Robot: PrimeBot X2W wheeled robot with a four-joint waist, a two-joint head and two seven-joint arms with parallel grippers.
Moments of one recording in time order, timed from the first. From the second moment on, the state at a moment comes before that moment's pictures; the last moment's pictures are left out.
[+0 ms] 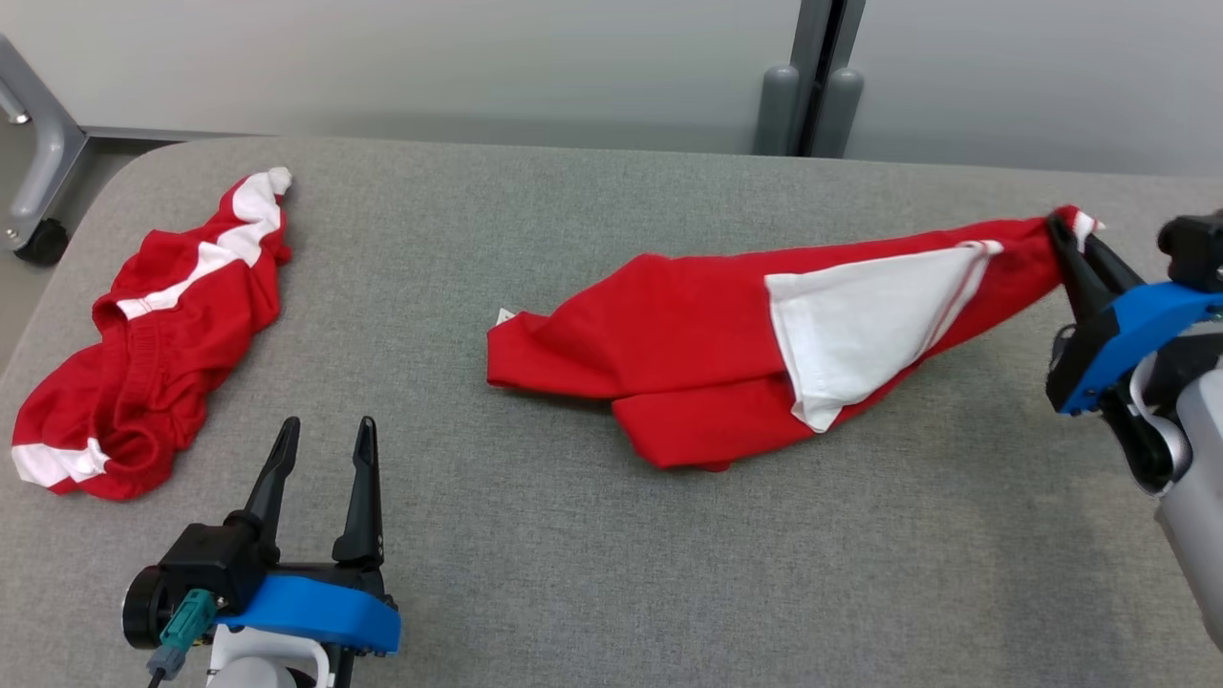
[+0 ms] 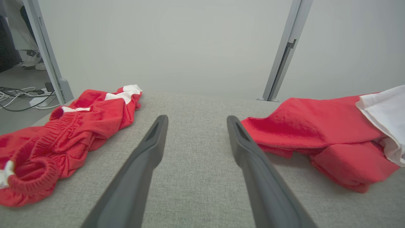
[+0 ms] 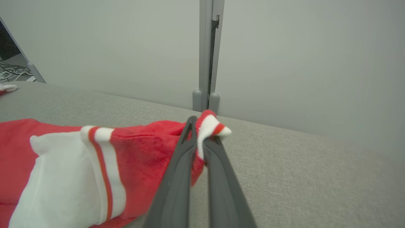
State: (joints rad) left arm -0.11 0.17 -0.15 0.27 -0.31 -0.08 -0.26; right arm -0.72 -0.42 0.32 0.78 0.48 0.13 -0.12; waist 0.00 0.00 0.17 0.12
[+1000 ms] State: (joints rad) left arm -0.12 0.17 -0.16 0.25 -0.31 -0.07 -0.26; right arm -0.62 -0.32 0.42 0.43 0.35 0.13 0.33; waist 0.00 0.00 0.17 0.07
